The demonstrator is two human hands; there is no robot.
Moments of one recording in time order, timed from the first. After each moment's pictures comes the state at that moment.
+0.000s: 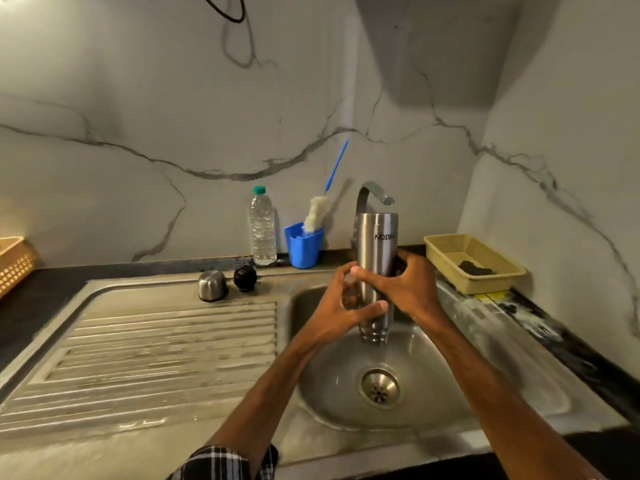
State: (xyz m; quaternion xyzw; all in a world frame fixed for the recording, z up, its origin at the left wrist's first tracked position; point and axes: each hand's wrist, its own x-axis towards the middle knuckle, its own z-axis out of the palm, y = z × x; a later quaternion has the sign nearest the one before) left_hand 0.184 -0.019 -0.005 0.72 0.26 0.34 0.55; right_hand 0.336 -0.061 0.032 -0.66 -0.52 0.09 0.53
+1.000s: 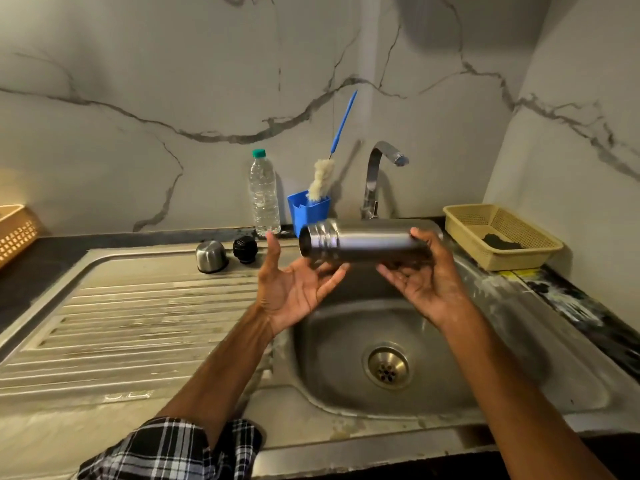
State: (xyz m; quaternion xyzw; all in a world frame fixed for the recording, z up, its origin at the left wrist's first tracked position) left_hand 0.141 0.020 -0.029 0.36 0.05 0.33 0.87; right_hand 0.364 -0.063 -0.003 -0.34 -0.18 0.57 0.73
